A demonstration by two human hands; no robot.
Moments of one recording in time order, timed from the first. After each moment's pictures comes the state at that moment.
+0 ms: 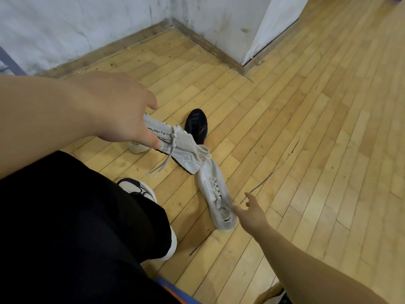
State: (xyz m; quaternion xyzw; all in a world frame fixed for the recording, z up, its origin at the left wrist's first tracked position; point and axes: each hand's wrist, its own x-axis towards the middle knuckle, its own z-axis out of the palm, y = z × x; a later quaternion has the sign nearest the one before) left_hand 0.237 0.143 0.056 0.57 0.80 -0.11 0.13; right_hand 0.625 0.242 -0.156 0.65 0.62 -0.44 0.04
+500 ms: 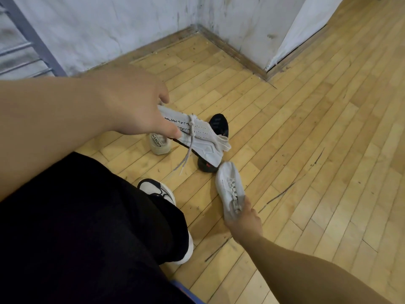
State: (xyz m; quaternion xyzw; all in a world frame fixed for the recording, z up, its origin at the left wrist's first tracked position) left_hand 0.256 0.125 0.137 0.49 0.86 -0.07 0.14; right_hand 0.570 0.204 -0.198 0.62 0.70 -0.34 0.09
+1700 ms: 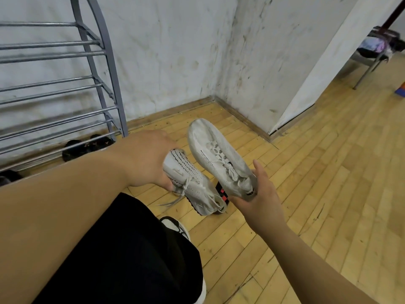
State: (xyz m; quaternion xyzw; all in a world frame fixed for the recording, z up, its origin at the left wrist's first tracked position) left_hand 0.220 0.019 0.158 0.56 0.82 0.02 0.10; right_hand 0.464 0.201 0.038 0.39 0.86 -0.27 -0.20
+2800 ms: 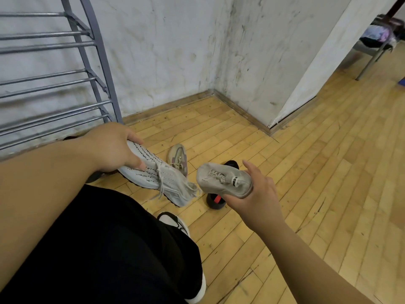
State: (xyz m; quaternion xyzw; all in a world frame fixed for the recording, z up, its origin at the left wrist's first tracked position) left_hand 0.175 0.004 0.134 0.34 0.91 0.13 0.19; right_hand 0.463 0.195 0.040 0.38 0.86 -0.27 -0.19
